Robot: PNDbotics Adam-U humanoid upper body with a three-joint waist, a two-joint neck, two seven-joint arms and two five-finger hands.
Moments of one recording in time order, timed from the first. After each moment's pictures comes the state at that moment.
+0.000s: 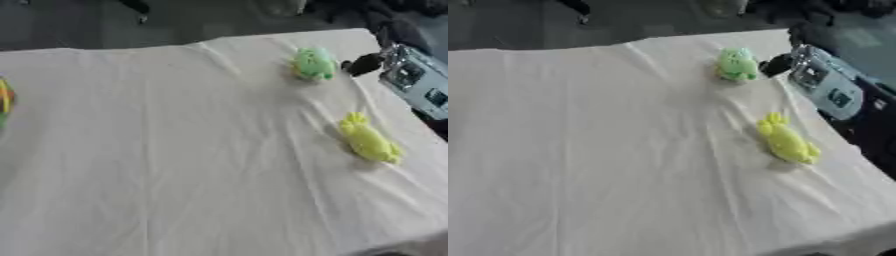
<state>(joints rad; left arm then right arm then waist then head) -0.59 0.55 -0.18 -1.71 0.08 0.22 0.40 -0.52 -1.03 0.21 -1.54 0.30 0.91 -0.10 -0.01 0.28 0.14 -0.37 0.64</state>
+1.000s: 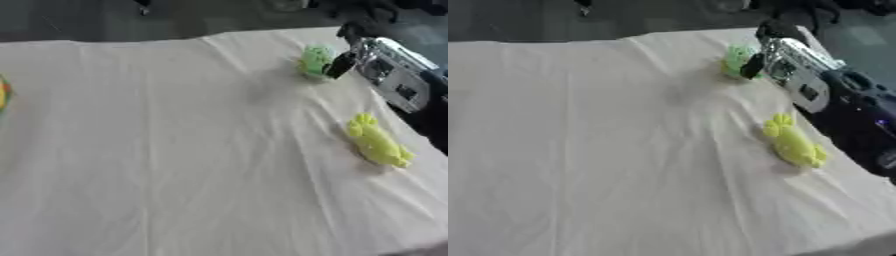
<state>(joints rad) -0.59 0.54 -0.18 -1.72 0.09 0.22 0.41 -0.57 -1.05 0.22 -1.56 0.51 0.90 0.22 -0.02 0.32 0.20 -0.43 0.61</state>
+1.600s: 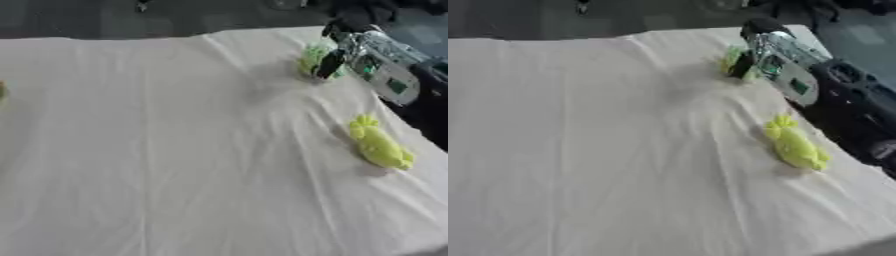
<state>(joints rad) -0.58 0.54 -0.18 -1.73 0.09 0.23 0.41 -0.52 -1.12 0.20 -1.60 0.55 0.87 0.37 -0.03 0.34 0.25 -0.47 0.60</state>
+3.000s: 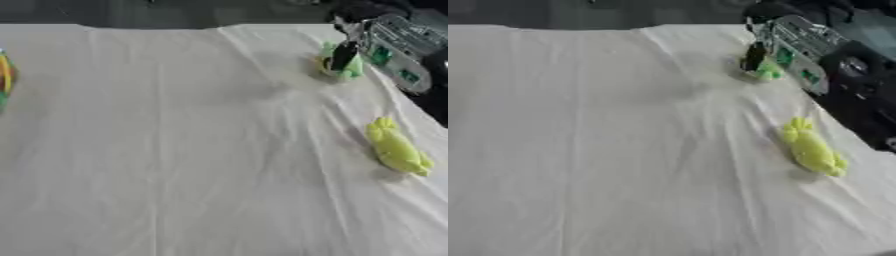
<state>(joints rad) -0.53 0.53 -0.17 -1.74 0.09 0.23 0.40 -0.43 -1.21 0.06 -1.67 0.86 0.65 0.59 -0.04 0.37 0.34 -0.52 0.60</state>
